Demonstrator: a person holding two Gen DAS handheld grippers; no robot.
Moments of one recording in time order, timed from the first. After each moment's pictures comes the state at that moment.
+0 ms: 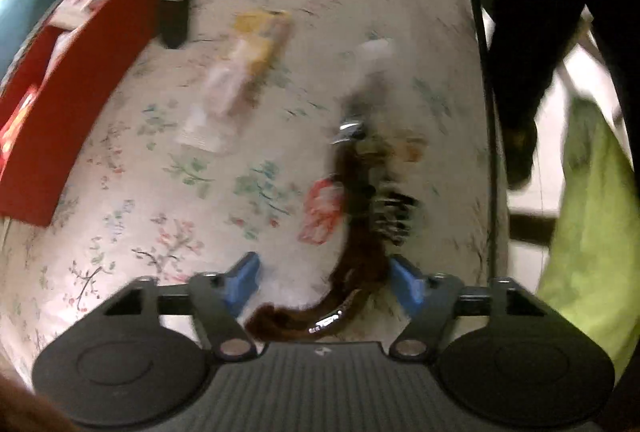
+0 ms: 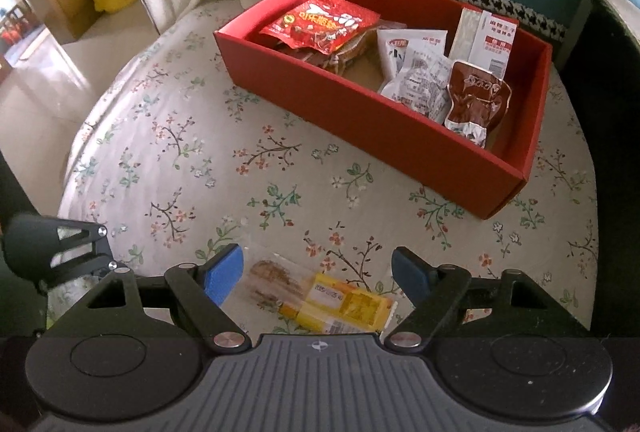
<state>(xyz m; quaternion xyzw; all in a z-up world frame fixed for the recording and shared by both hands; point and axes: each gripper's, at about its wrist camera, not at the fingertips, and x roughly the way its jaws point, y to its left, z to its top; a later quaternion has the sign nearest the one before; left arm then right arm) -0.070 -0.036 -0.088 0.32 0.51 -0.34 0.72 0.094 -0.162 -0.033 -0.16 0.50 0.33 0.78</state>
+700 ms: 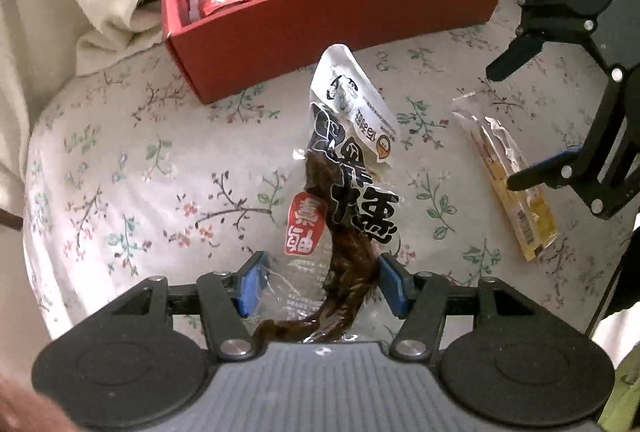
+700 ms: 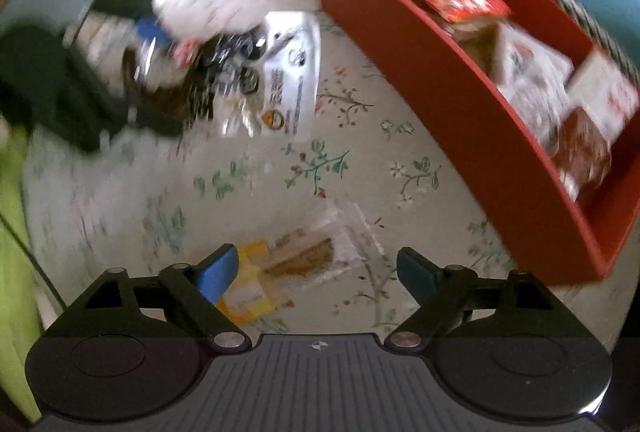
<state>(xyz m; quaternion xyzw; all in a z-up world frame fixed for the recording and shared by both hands) 0.015 0.055 -0.067 0.10 0.57 -0.12 0.81 0.097 -0.127 -0.075 -0.30 0.50 0.42 0.69</state>
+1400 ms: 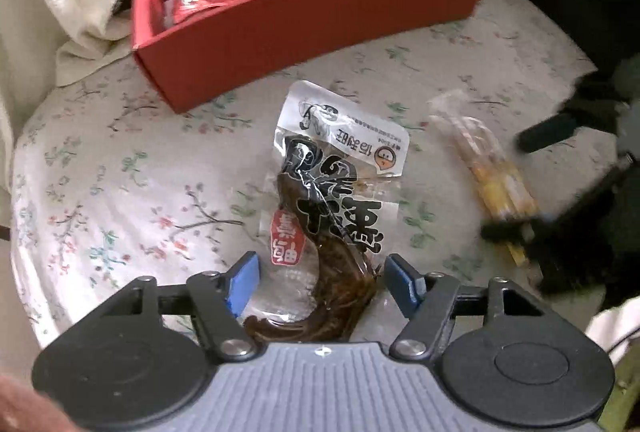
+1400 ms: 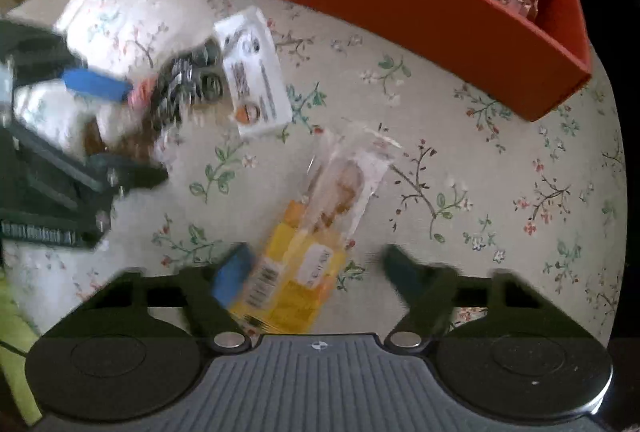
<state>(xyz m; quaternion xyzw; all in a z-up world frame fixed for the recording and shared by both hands) 0.023 0.037 -0.072 0.09 0.58 -0.15 0.80 0.052 -0.118 -0.078 -0.17 0.59 0.23 0.76</state>
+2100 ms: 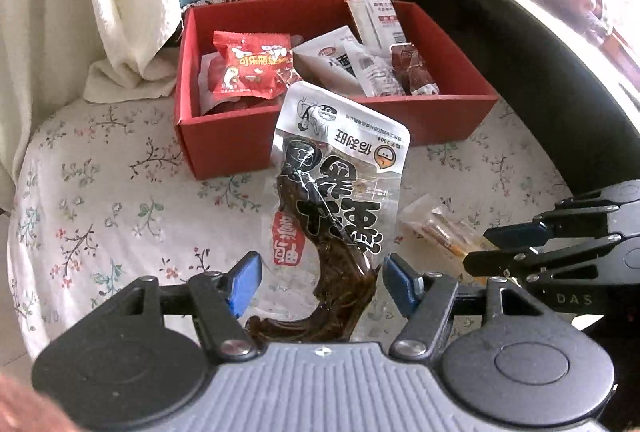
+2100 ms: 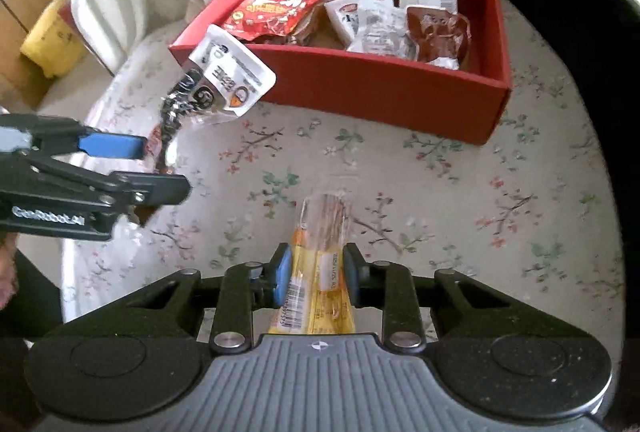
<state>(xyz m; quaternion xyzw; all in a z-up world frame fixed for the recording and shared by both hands) 0.041 0.051 -0.025 -0.02 0.52 -0.12 0.85 0.061 -0.178 -0.024 -0.06 0.54 0.24 0.81</state>
